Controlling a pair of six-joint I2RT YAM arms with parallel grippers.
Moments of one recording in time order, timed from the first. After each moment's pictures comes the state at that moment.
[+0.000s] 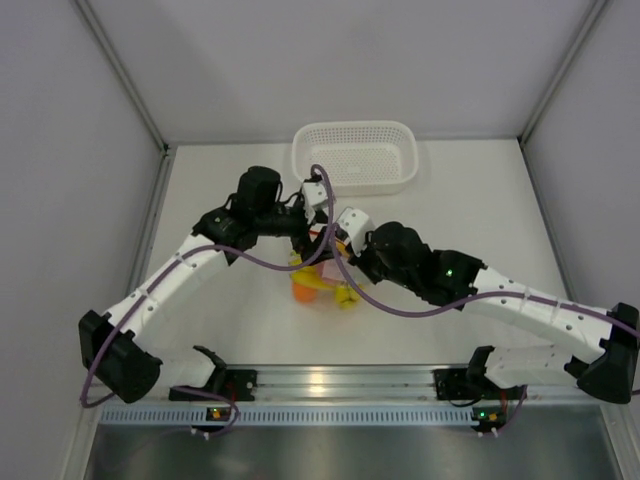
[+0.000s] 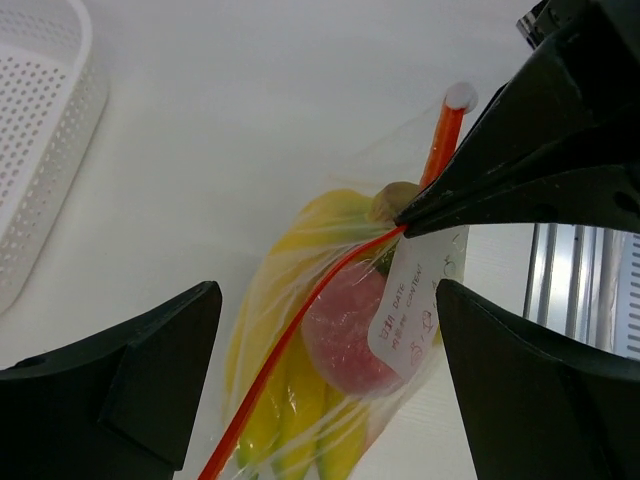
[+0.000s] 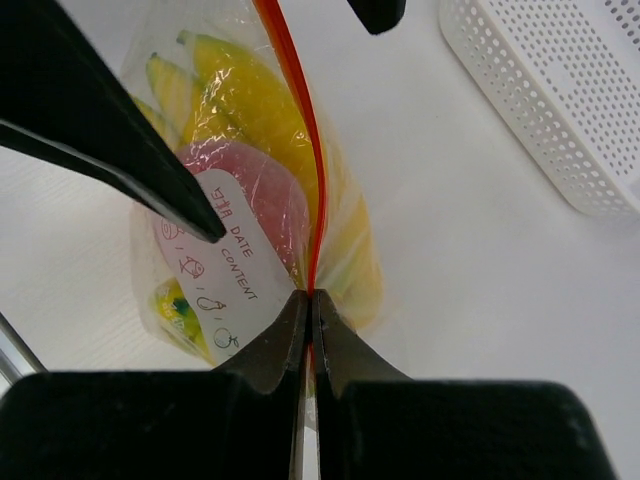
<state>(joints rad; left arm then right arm) -0.57 1.26 1.20 -0.44 0.69 0.29 1.05 1.16 1.06 -0.46 0.26 -0.12</state>
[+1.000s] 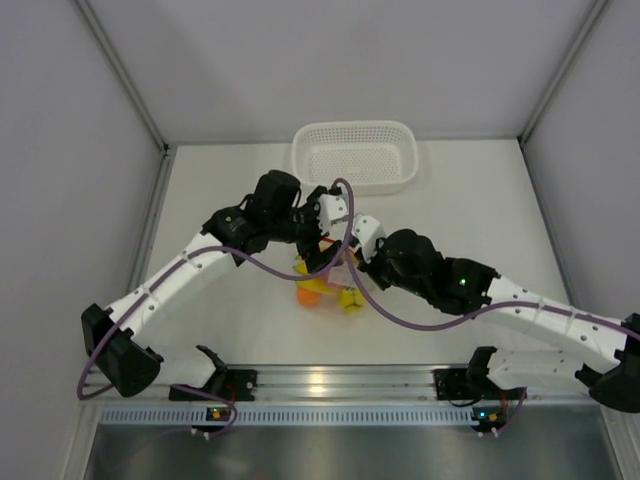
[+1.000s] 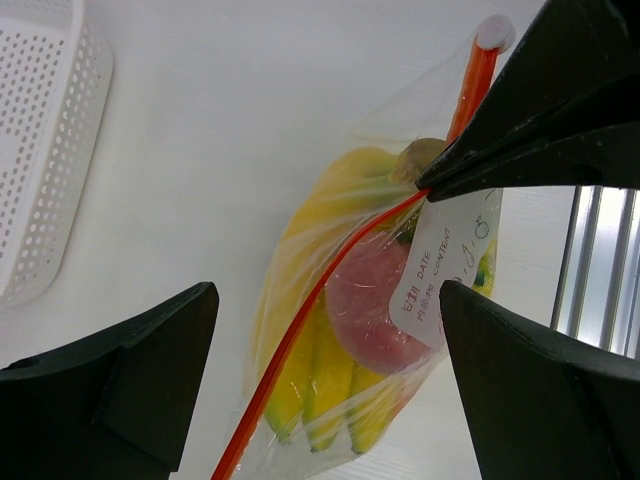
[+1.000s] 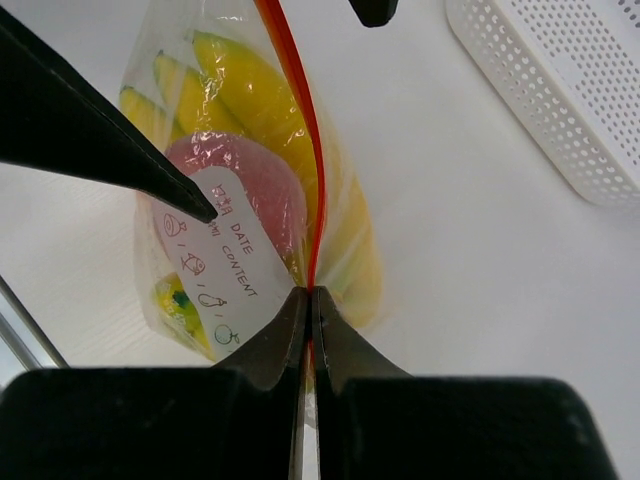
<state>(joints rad) -0.71 1.34 1.31 -0.62 0.48 0.43 1.05 1.07 0.99 -0.45 0.24 -0.11</state>
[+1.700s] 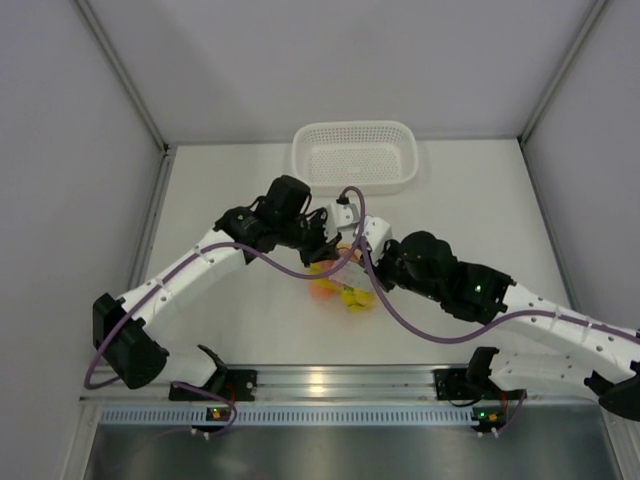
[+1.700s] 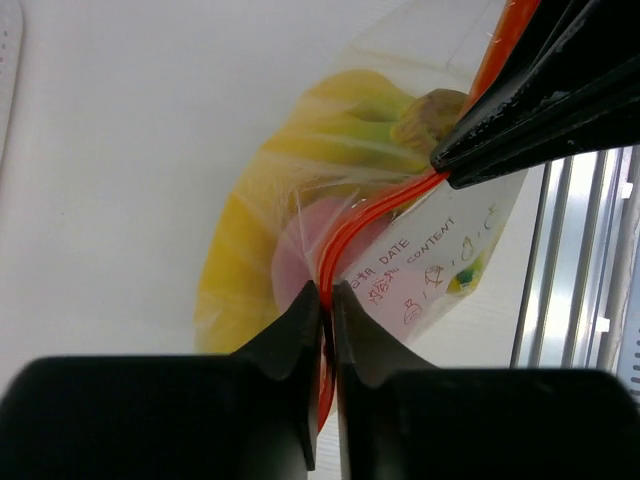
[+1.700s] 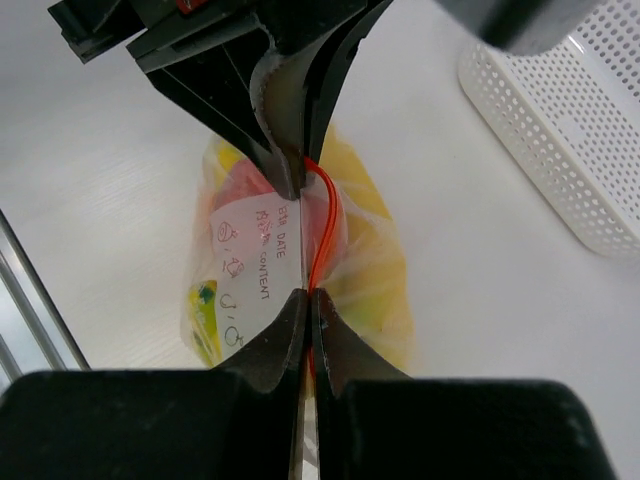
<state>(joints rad) -0.72 1.38 1.30 -0.67 0.51 0.44 1.05 0.99 0.96 -0.40 0.16 -0.14</state>
